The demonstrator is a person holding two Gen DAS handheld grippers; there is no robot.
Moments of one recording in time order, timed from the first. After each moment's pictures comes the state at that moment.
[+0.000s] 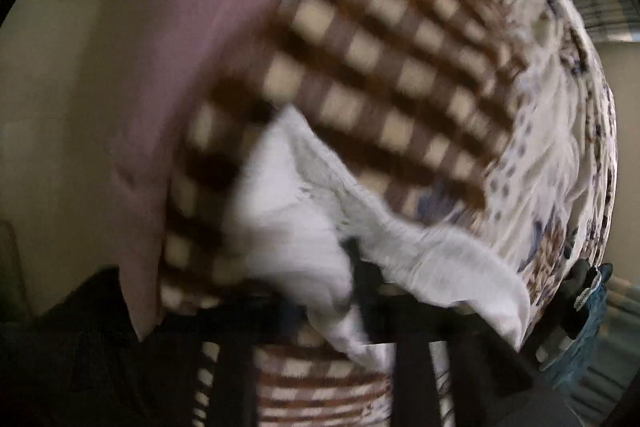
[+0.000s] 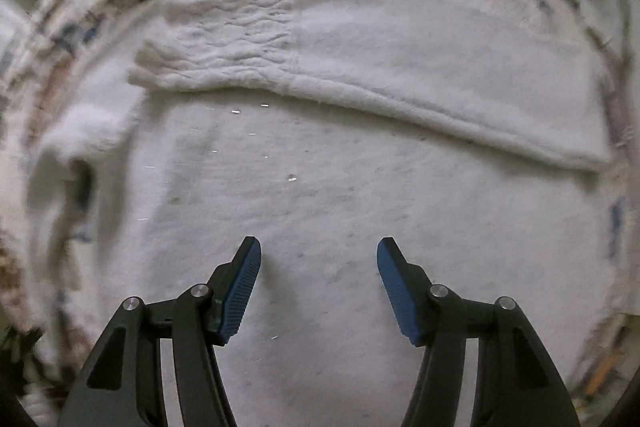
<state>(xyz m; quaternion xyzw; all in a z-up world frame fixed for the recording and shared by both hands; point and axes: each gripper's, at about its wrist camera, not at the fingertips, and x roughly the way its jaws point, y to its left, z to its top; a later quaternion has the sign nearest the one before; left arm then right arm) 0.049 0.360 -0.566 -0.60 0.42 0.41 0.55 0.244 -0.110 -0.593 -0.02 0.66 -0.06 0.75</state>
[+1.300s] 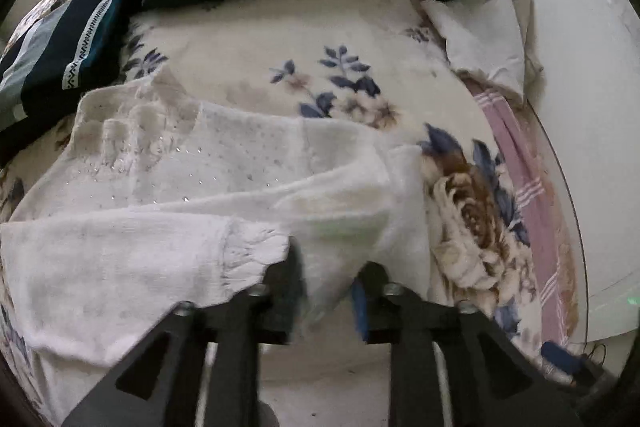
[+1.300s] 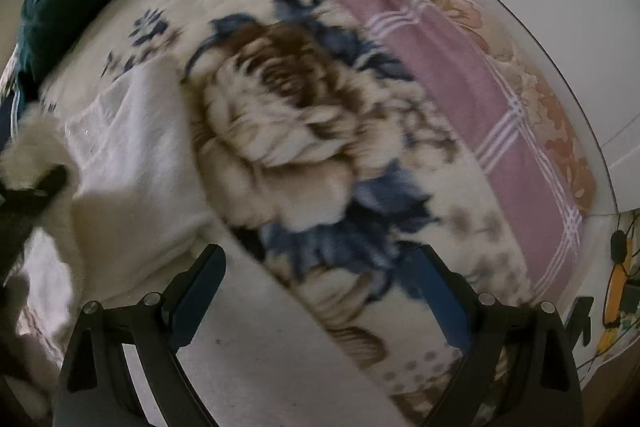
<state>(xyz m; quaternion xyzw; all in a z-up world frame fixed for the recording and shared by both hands) 0.348 -0.309 -0.475 0.02 0.56 -0.20 0.80 0.200 -0.545 -0.558 0.24 0.61 -0.24 0.71</state>
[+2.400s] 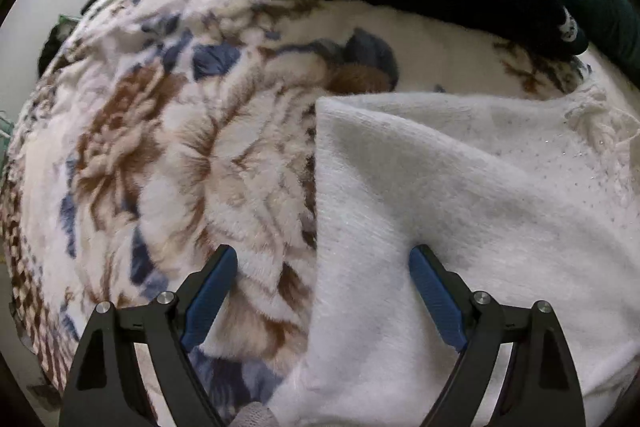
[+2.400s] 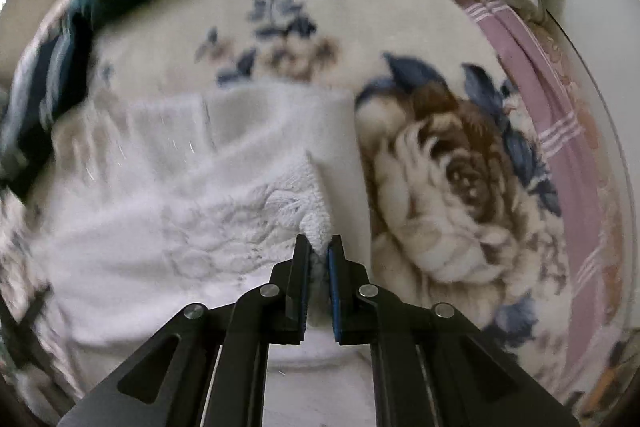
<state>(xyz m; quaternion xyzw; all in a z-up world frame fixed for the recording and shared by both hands) 0.410 0.036 -0.547 -0.05 0.60 0.11 0.79 0.323 -0.443 -0.577 0.14 0.64 -0.12 0.74</state>
